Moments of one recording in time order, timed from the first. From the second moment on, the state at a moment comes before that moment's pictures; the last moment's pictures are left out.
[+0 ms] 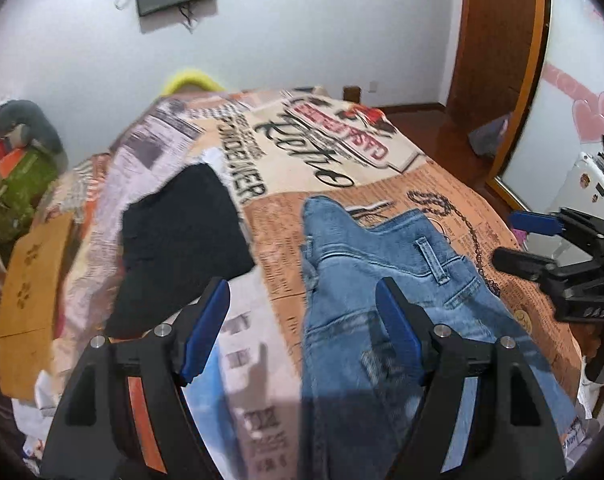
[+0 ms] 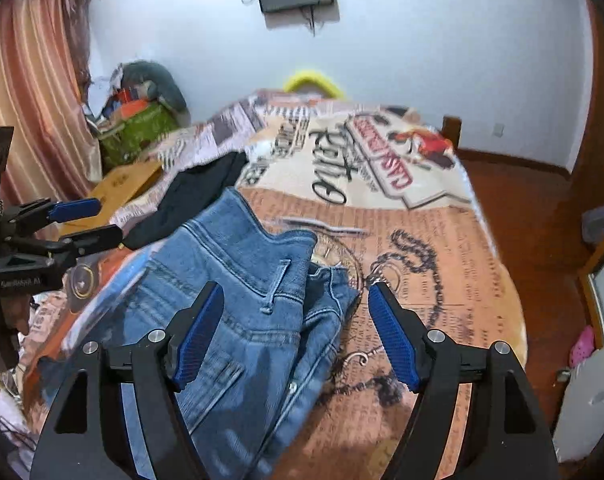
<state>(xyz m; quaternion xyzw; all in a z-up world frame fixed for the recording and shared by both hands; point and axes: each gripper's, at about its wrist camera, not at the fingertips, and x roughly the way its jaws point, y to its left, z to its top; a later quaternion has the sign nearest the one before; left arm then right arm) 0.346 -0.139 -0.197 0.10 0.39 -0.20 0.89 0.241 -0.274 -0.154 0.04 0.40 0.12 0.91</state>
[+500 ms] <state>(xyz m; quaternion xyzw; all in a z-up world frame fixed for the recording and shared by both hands) 0.376 -0.153 -0.246 0.12 0.41 -0.21 0.88 0.283 -0.271 -0.208 0.09 0.47 0.19 0.86</state>
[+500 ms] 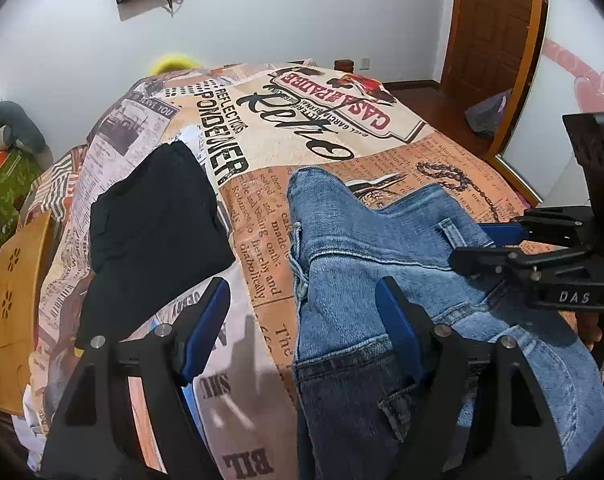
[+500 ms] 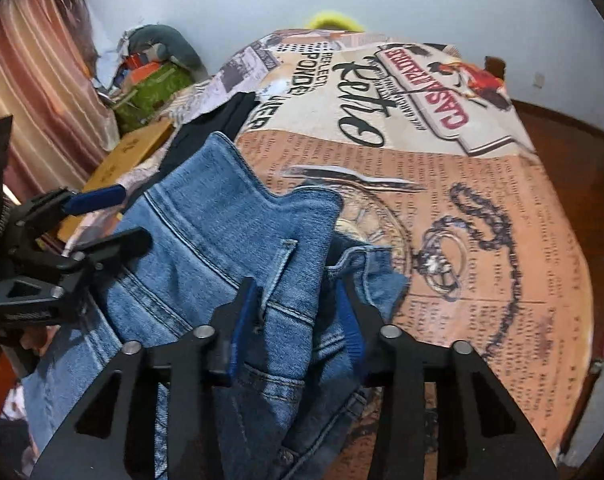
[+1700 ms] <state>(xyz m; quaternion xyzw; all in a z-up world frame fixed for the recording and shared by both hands) 0.348 -0.137 -0.216 0.11 0.42 -0.24 0.87 0.244 -0.274 -0.163 0.05 0.43 0.19 0.88</state>
